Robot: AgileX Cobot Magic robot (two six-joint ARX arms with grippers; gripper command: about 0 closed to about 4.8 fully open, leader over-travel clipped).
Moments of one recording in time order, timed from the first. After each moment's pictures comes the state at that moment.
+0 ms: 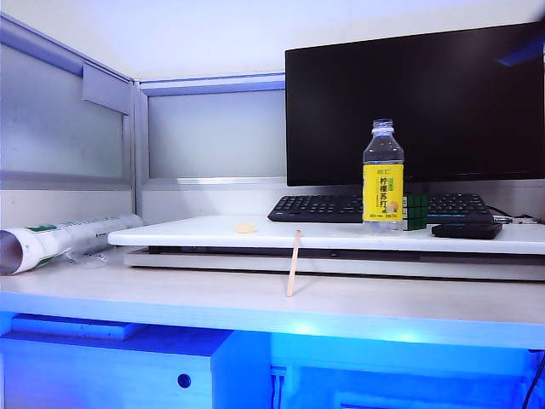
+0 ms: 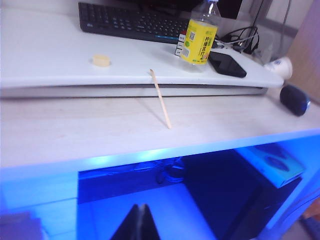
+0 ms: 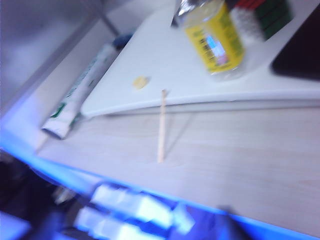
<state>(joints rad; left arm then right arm) 0.04 0.00 0.01 -0.14 0.69 -0.13 0.08 0.56 0.41 -0.10 -0.42 0.51</state>
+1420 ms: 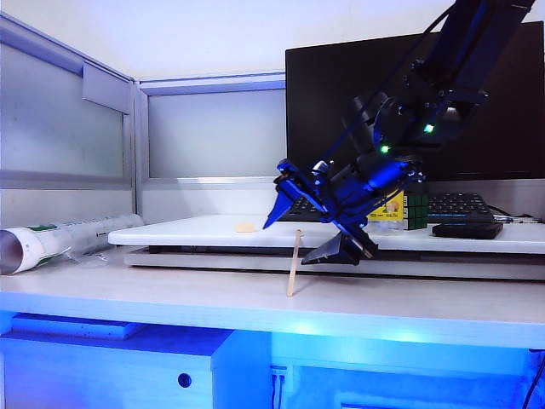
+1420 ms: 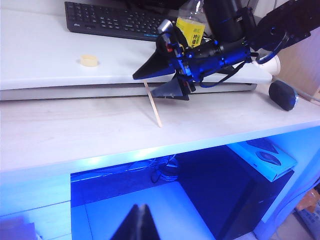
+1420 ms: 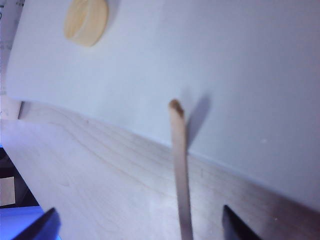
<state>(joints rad) 0.04 0.00 0.01 -0.13 0.73 -0.11 0.38 2.11 1.35 0.14 -0.44 0.65</state>
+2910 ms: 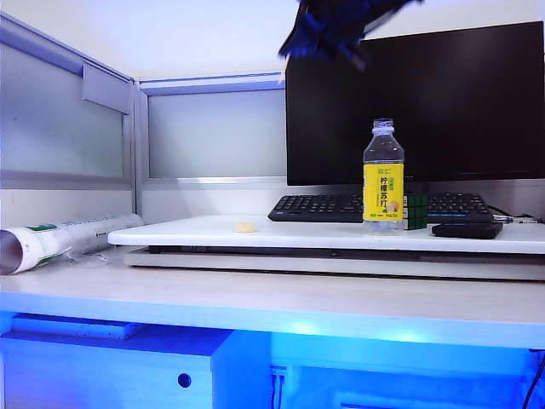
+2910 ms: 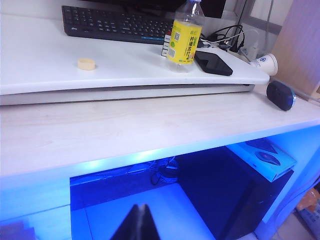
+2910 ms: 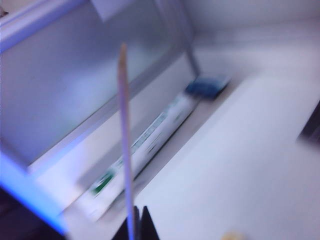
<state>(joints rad) 0.03 0.00 0.01 -0.11 0.73 -0.11 0.39 1.80 1.62 0.07 -0.34 0.38</state>
